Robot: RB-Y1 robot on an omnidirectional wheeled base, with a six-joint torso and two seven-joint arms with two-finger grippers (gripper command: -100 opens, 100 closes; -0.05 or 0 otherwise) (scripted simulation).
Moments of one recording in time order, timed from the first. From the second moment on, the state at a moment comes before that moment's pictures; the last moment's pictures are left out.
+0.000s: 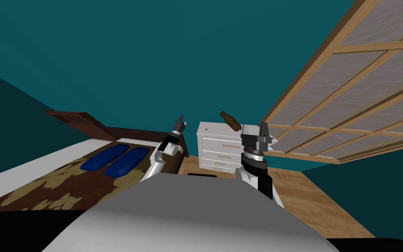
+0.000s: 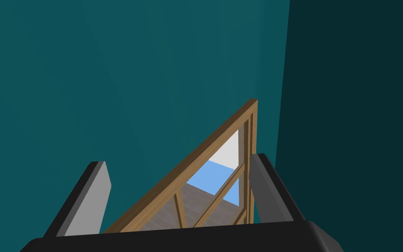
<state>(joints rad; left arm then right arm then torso) 0.01 0.27 -0.12 -2.05 0.17 0.02 -0.04 0.51 -0.05 0.04 -2.35 -0.04 -0.59 -0.12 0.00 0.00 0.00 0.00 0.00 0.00</state>
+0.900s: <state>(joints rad) -0.18 0.34 -0.15 -1.92 0.25 0.24 -0.08 0.51 -0.05 0.04 -2.35 -0.04 -0.59 -0.12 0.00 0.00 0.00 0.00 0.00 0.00</state>
